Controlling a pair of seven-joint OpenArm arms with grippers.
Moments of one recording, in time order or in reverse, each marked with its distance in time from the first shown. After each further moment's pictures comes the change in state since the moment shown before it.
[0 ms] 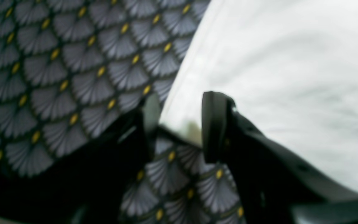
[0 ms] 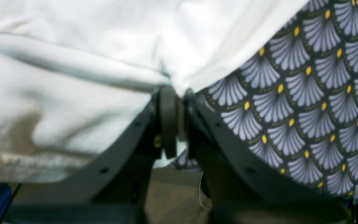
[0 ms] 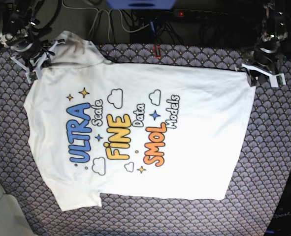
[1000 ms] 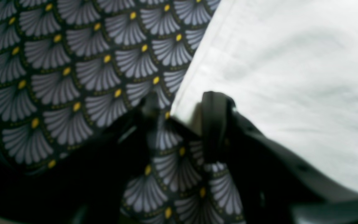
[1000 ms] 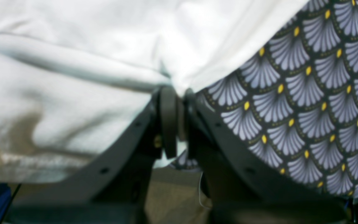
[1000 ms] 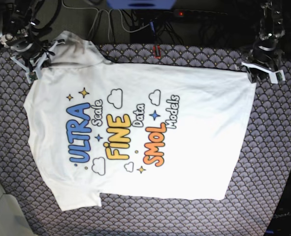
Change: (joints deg) left arm -0.5 1.4 -0.2 -3.4 0.2 0.1 -1.6; right arm 0.0 0.0 0.0 0.0 0.0 0.0 0.0
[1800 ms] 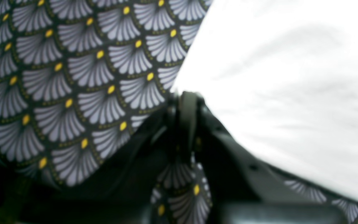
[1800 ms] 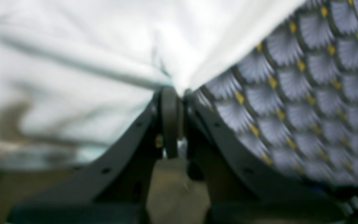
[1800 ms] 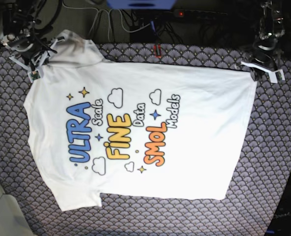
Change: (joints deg) left arm 0.3 0.1 -0.1 0.5 -0.6 0.0 0.4; right arm -0.5 -0.5 -0.5 4.8 -4.7 -0.1 -4.2
